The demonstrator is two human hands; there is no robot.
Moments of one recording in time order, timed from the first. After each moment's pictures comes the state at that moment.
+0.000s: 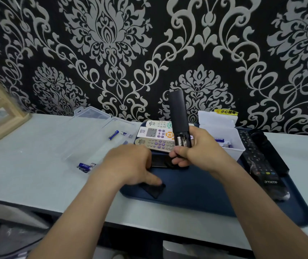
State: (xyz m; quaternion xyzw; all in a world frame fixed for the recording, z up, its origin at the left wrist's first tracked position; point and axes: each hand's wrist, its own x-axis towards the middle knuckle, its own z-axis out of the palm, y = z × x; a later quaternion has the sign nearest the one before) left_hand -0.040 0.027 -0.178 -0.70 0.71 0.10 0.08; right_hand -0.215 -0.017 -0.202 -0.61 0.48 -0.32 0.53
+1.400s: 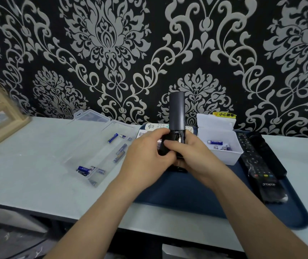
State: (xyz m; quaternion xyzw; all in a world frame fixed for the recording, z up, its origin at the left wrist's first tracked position) left_hand -0.072 0.028 -0.192 -0.62 0.68 0.12 -0.38; right_hand -0.196 -0.015 -0.209 -0.52 0.39 -0.40 0.64
